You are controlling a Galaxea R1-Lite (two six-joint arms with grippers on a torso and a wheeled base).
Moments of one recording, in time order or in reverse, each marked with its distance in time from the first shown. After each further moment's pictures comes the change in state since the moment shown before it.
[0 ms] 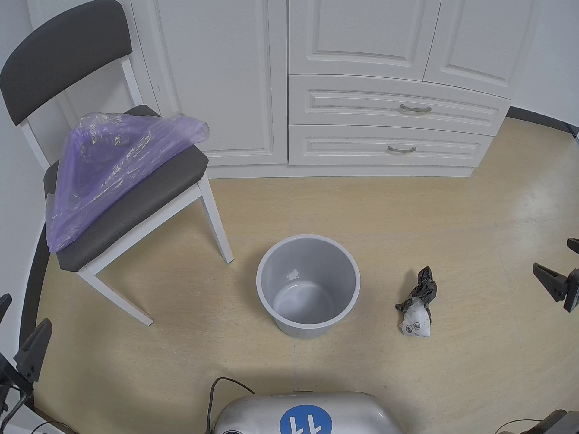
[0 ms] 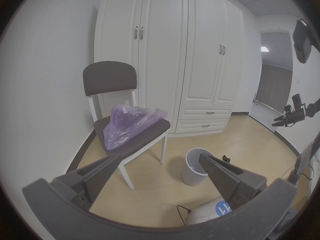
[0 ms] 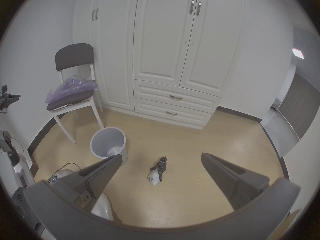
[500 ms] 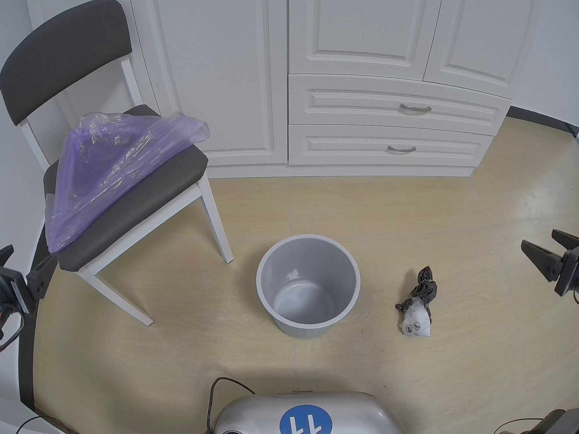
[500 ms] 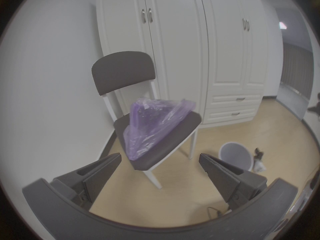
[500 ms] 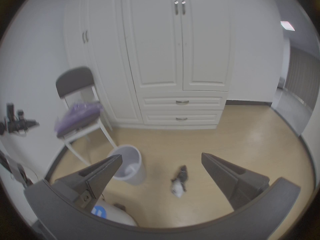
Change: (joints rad) left arm 0.088 0.412 -0.106 -0.197 0.149 0.092; right arm 0.109 0.065 0.049 -0.213 0.004 0.255
